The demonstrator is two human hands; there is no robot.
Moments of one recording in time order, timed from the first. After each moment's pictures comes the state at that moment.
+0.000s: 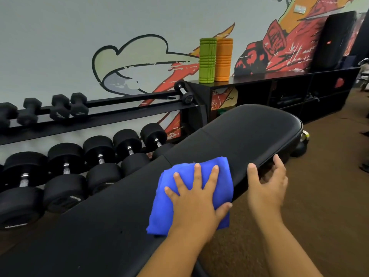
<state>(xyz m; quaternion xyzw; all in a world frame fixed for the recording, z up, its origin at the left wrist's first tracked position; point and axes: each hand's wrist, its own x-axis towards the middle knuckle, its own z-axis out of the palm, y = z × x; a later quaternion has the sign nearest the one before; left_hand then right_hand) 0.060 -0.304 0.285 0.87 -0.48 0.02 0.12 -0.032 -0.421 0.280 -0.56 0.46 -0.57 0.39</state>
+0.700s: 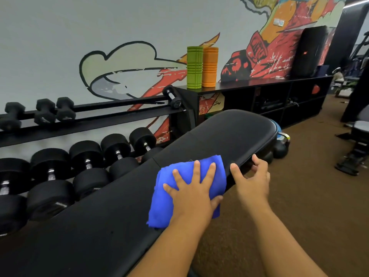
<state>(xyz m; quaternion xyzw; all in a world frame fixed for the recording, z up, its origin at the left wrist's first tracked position) 0.047 -0.324 0.294 0.86 -0.50 0.01 0.11 -0.050 -0.425 0.297 -0.60 0.46 -0.51 0.41</state>
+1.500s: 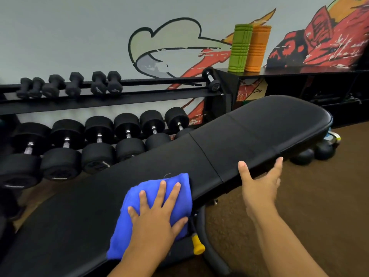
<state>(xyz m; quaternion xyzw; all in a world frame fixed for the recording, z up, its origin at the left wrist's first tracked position) 0.073 -0.160 0.222 0.93 -0.35 -0.01 0.08 -0.026 -0.362 0.271 -0.59 0.45 -0.44 0.50</state>
